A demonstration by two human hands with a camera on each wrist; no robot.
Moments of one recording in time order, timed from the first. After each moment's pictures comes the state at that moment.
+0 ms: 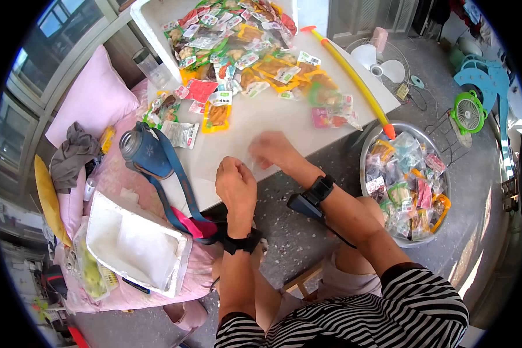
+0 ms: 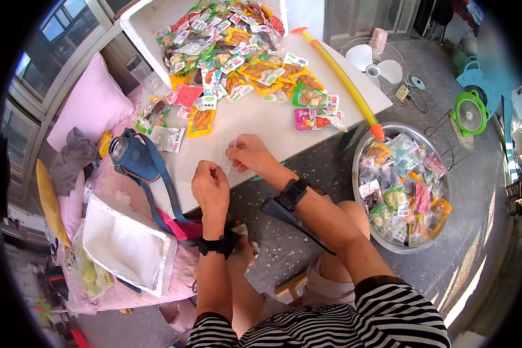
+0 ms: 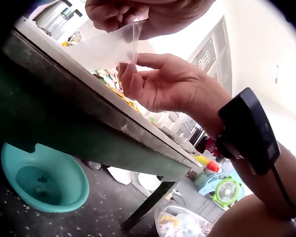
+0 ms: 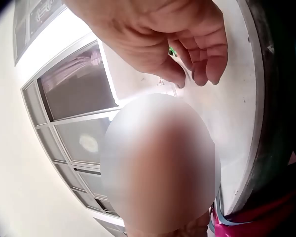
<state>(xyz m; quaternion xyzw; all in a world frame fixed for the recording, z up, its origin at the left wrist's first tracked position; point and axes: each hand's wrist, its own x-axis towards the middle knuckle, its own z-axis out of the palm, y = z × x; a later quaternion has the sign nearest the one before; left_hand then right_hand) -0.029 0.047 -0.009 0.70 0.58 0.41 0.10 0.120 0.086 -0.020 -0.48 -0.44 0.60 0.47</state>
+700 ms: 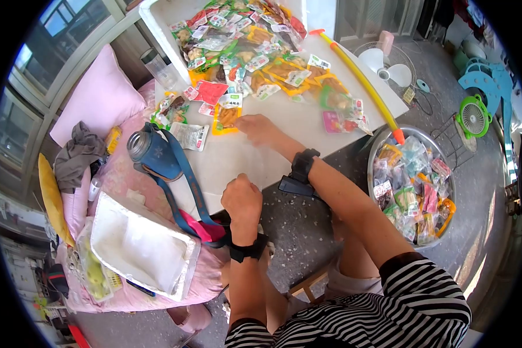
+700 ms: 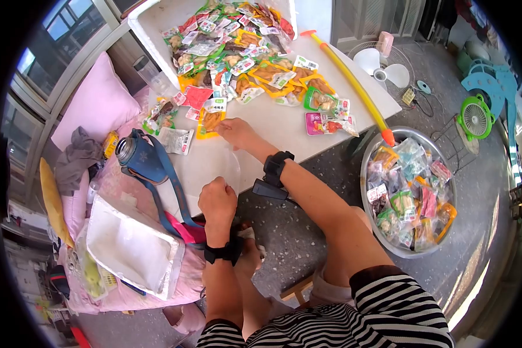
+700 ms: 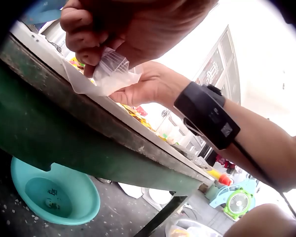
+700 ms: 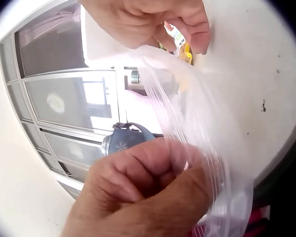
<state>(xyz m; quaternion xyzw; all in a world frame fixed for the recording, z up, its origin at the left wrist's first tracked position) -0.048 0.043 -0.018 0.73 0.66 0.19 0.03 0.085 0.173 -0.017 -0.56 -0.54 0.49 0.40</state>
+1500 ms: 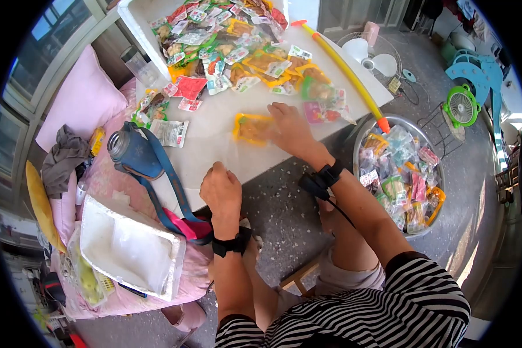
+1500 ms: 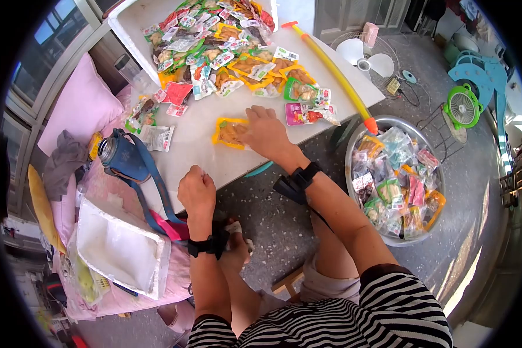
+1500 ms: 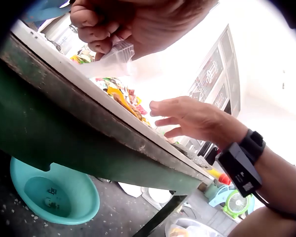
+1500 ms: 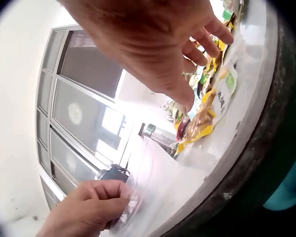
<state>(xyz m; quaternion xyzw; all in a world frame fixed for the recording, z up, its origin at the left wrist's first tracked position) -0.047 0.051 -0.018 0.71 0.65 0.26 0.02 0.164 0.096 -0.039 -0.61 -0.70 -0.02 0.37</state>
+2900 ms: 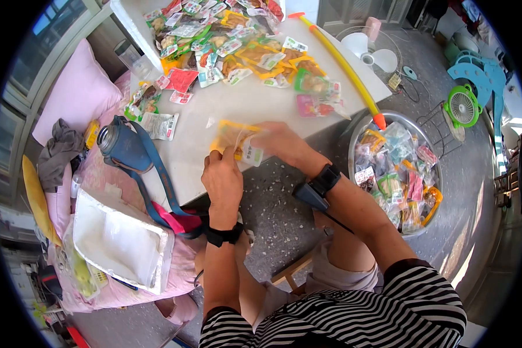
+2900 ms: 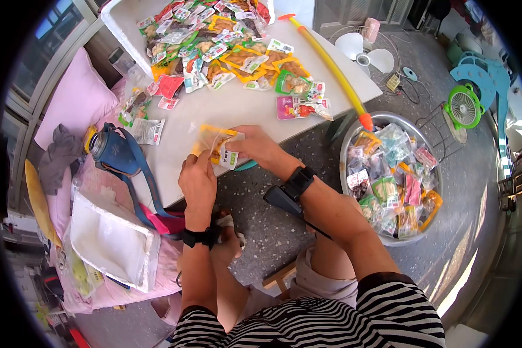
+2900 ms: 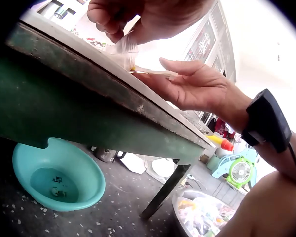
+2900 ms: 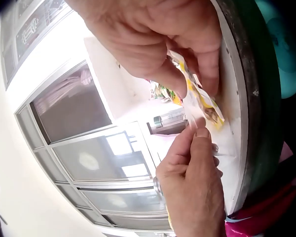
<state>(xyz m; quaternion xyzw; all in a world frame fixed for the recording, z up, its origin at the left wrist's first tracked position) -0.018 0.047 -0.020 0.78 0.55 0.29 -0.02 0.161 0.065 -0.038 -0.38 -0.42 0.62 0.54</state>
